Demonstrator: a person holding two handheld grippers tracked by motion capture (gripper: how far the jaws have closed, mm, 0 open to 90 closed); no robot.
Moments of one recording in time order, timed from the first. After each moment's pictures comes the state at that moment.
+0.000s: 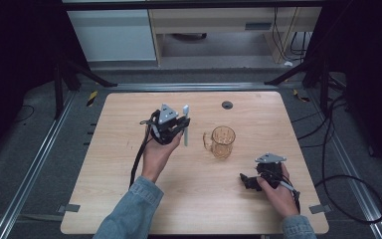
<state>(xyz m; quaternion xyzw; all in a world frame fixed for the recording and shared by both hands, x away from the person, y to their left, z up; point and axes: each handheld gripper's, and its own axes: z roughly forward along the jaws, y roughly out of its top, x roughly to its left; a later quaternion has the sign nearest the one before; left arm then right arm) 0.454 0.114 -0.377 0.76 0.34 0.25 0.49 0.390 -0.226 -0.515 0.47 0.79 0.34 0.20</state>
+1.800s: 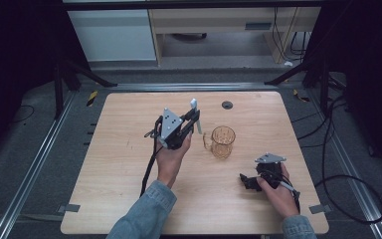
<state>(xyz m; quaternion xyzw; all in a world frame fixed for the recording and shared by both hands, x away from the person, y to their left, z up) 0.431 0.089 -0.375 0.66 0.29 0.32 0.61 0.390 -0.226 -0.515 0.46 0.79 0.34 0.20</state>
